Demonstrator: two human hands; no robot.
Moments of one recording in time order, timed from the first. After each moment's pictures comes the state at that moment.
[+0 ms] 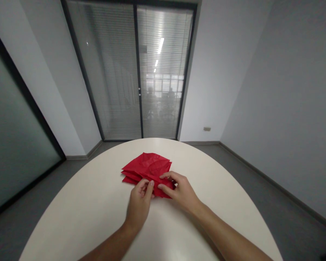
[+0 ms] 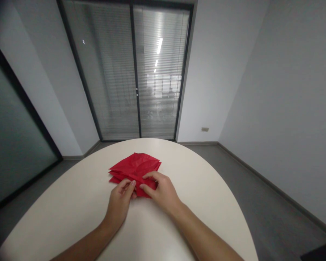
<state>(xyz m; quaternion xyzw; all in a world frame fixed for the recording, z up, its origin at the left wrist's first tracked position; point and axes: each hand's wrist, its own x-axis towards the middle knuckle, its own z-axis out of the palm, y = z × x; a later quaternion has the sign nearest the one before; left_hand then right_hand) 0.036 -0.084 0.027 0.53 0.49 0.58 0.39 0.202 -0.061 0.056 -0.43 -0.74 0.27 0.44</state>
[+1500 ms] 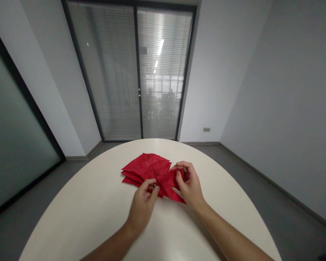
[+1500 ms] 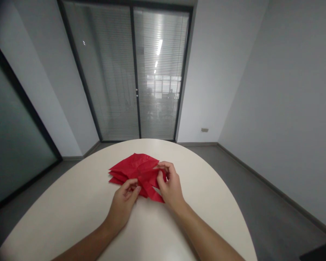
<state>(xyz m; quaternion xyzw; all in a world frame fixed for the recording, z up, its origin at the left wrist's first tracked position) 0.036 -0.090 0.028 0.55 0.45 0.58 0.41 0.205 -0.057 0.054 -0.36 -0.64 0.26 0.63</state>
